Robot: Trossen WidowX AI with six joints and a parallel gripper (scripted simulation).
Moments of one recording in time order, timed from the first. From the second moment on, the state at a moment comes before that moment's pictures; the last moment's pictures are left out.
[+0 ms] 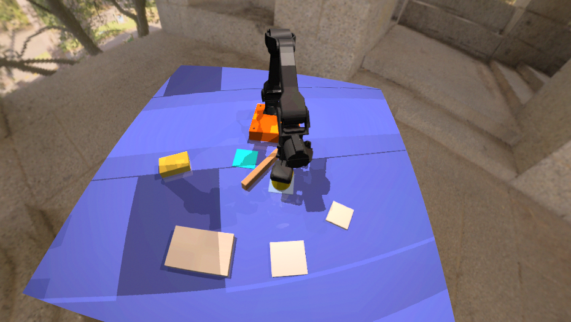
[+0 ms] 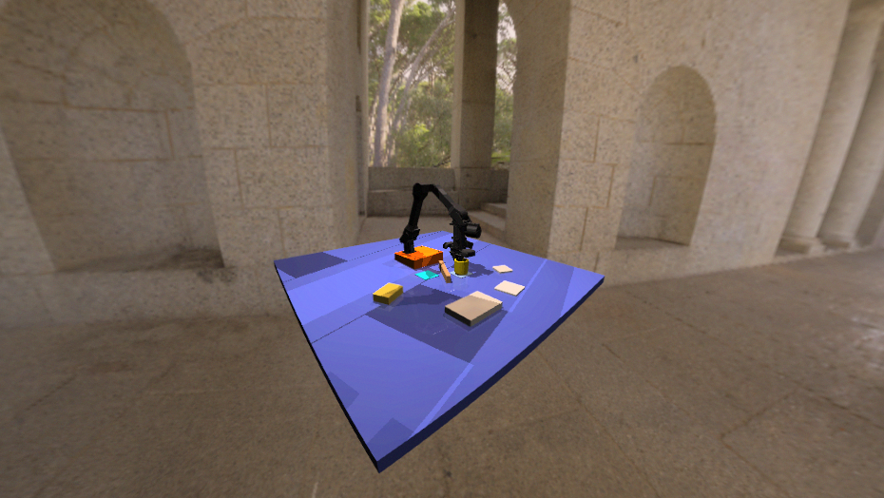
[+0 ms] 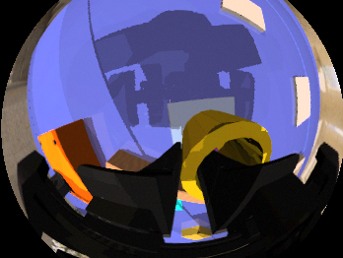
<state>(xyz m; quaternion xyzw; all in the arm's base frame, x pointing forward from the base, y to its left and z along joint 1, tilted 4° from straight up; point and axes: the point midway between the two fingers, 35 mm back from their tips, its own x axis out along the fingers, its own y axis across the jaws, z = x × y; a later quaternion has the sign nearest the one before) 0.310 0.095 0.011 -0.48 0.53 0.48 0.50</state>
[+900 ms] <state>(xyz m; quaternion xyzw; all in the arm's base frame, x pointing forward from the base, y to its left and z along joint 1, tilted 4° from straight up) 0.307 0.097 0.069 -0.49 0.53 0.48 0.50</state>
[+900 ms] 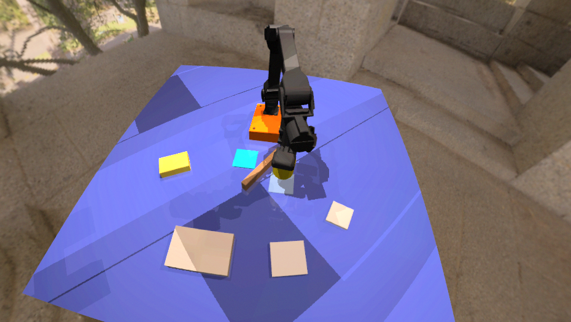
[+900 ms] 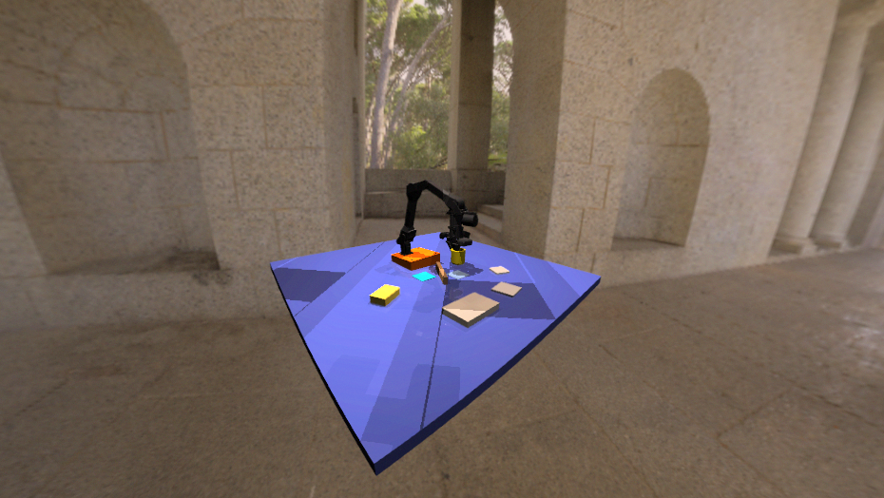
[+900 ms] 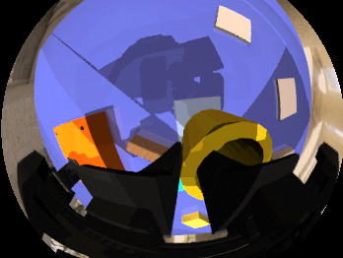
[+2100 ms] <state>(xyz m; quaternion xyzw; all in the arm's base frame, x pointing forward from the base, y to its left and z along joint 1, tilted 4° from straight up) 0.284 0.052 0.073 -0.49 0.53 0.48 0.50</state>
